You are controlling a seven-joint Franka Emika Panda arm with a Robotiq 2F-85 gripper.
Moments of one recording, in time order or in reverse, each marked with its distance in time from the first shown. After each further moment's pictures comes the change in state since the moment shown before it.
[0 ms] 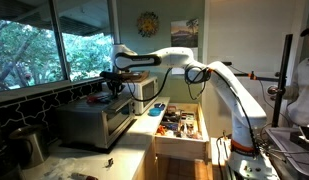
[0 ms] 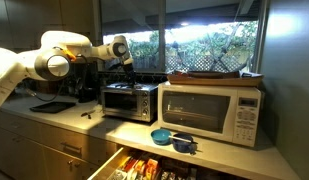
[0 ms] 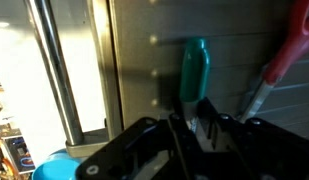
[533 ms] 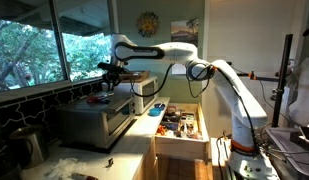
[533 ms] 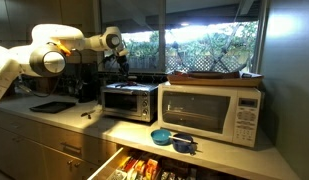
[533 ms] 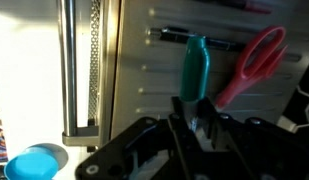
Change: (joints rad) arm 0.021 -0.059 0.048 0.029 0.014 -0.019 -0.143
